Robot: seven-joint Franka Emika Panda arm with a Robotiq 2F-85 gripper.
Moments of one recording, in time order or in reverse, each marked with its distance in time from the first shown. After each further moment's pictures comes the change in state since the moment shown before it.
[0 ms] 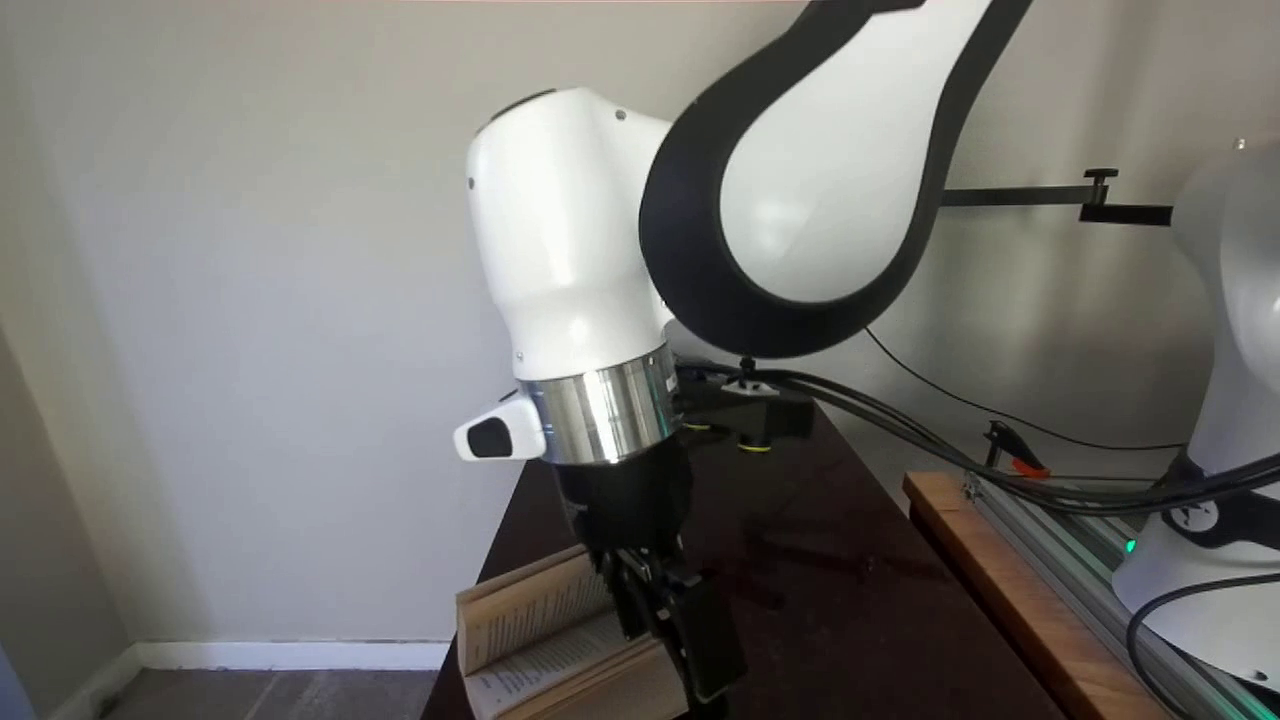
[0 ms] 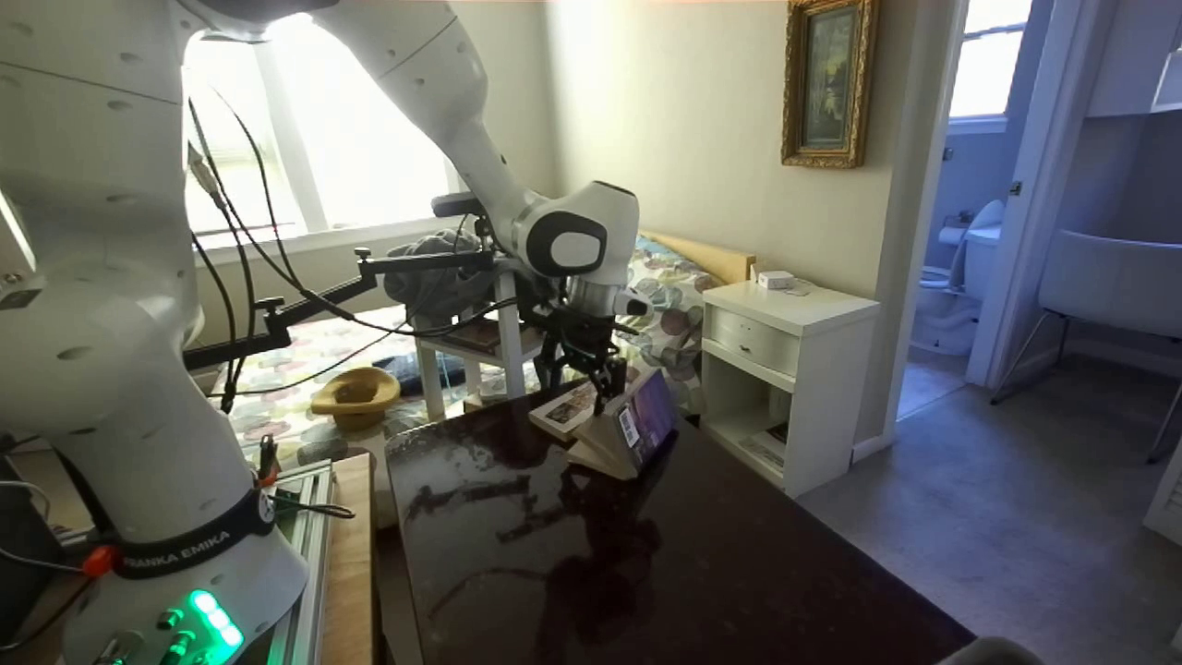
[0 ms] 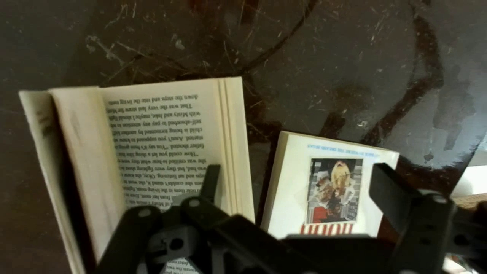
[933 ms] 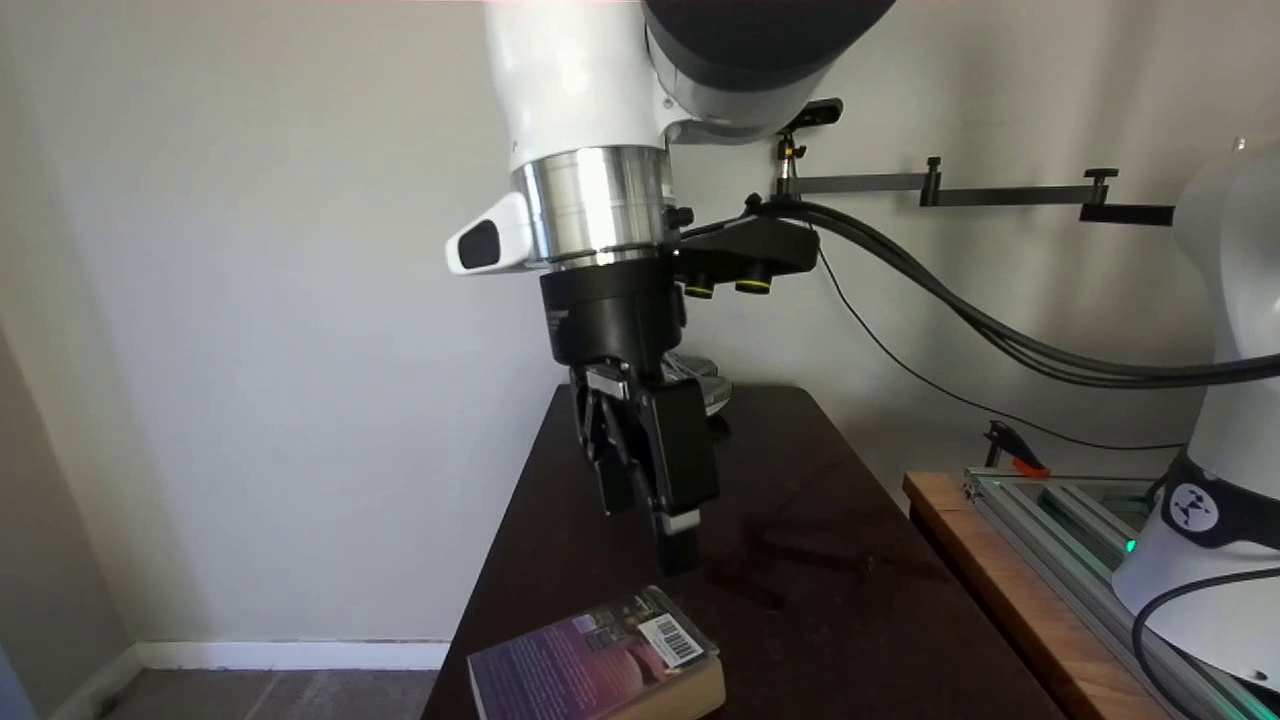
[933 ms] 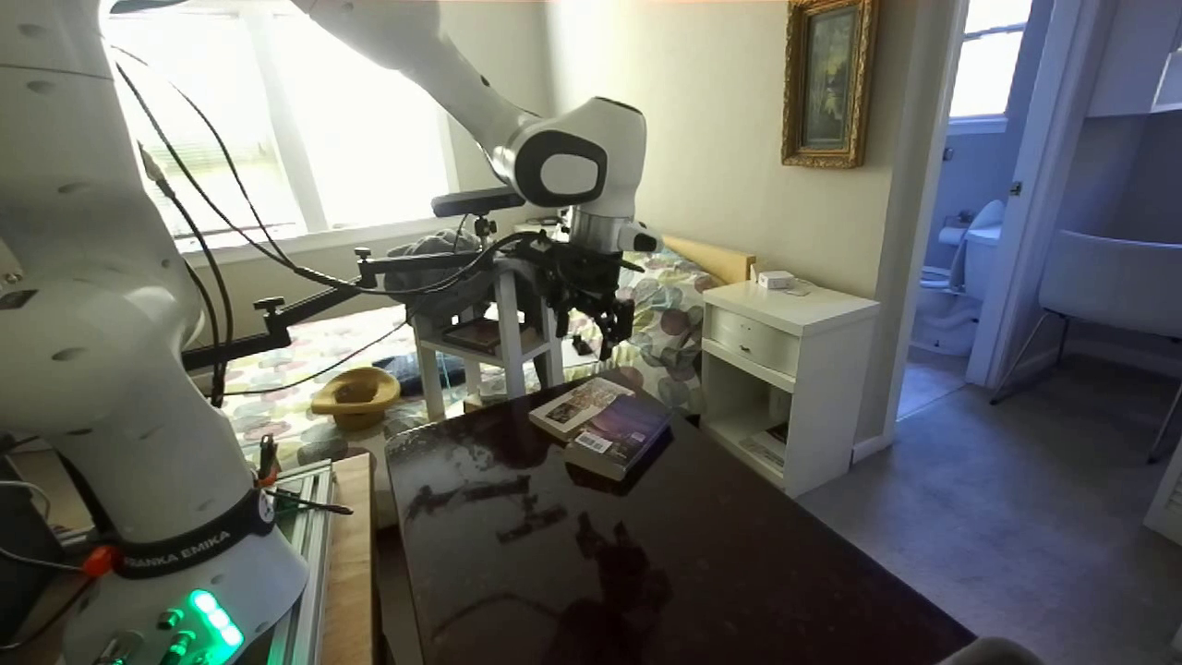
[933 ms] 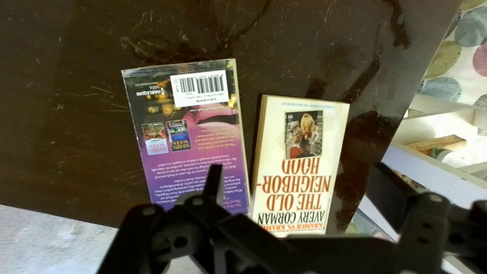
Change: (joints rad) arm -0.017 -0.203 -0.034 0.006 0.104 -0.137 -0.020
